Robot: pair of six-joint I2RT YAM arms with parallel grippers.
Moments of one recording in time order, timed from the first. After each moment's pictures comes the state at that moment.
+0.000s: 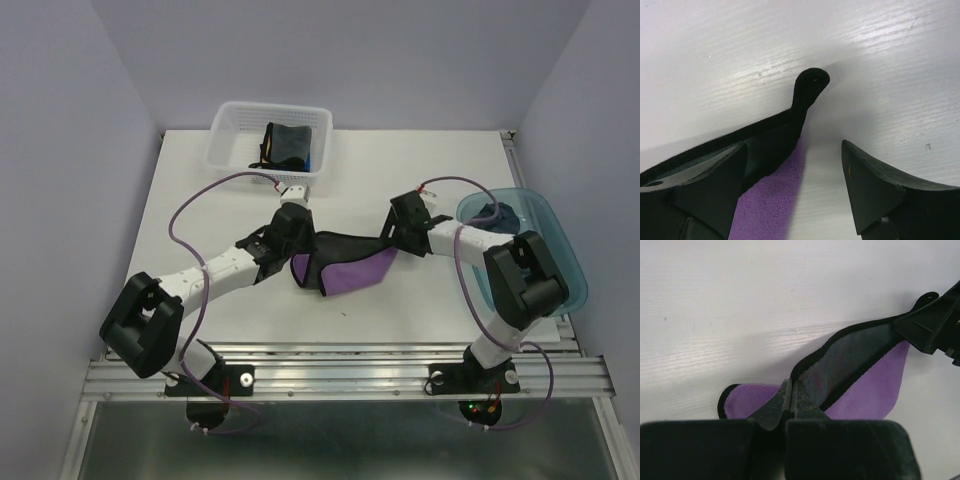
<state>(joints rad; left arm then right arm) -0.71 1.41 0.83 -0.03 -0.22 -0.56 0.44 1.67 0.94 -0.24 0.31 0.73</state>
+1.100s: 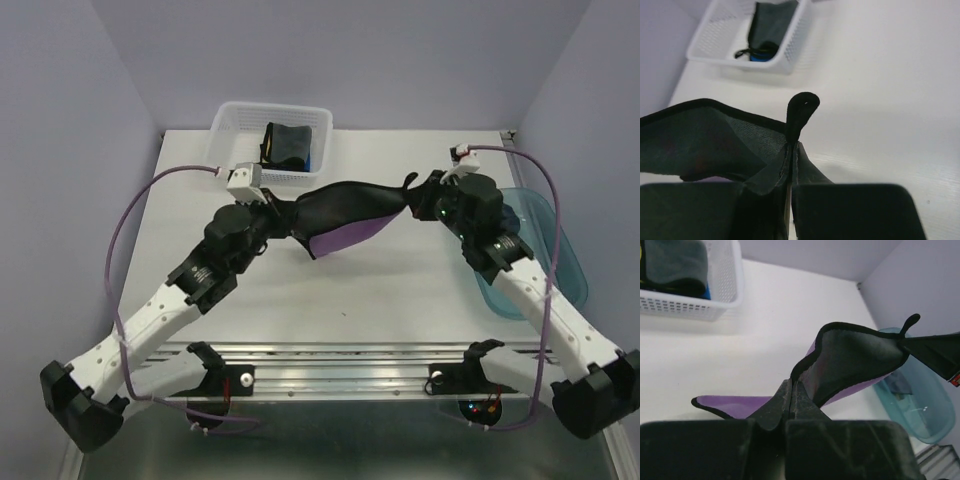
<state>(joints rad) -0.71 0.99 0.87 -0.09 -0.28 -0.54 0.41 1.14 0.96 -0.15 0.06 0.45</state>
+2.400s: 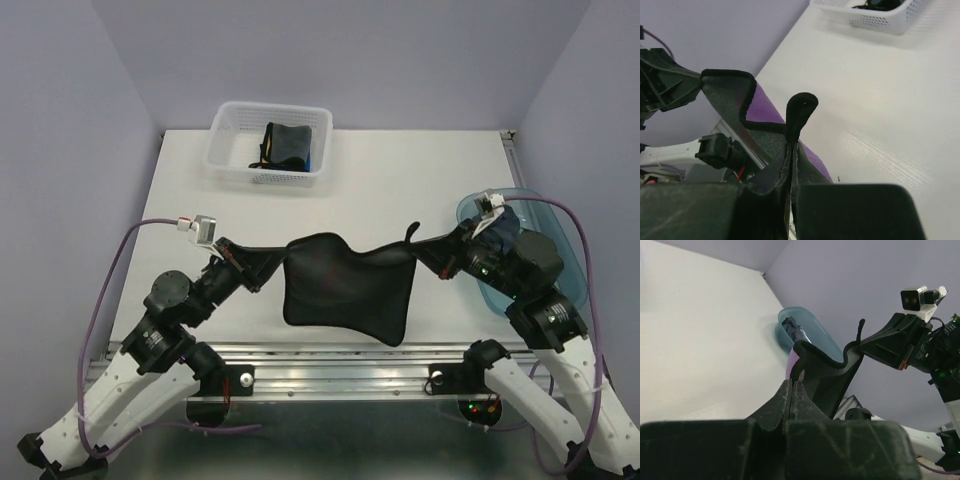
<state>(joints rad) -0.73 0.39 0.61 -0.11 0.05 -0.73 0.41 0.56 0.85 -0.35 -0.48 0.54</state>
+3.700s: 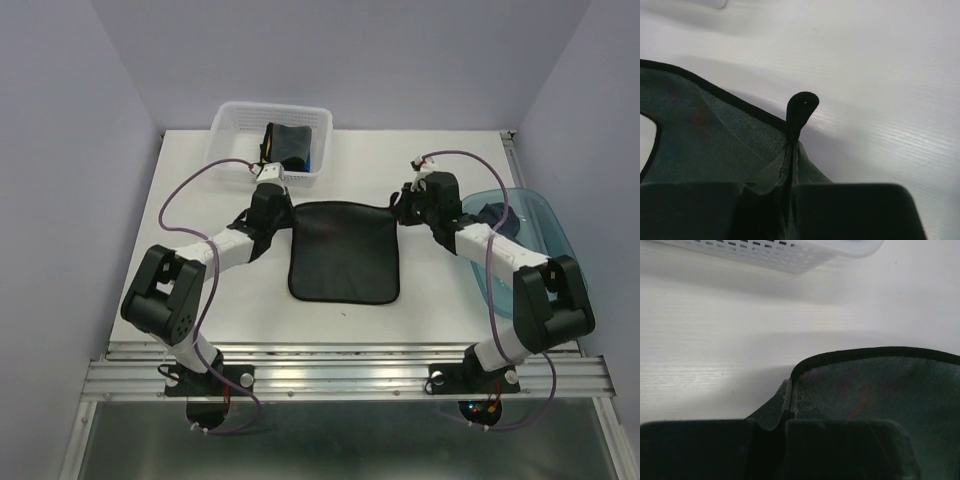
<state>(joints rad) -0.46 1.61 0.88 0.22 -0.16 -0.47 0.30 1.52 0.92 0.08 -0.15 0.24</state>
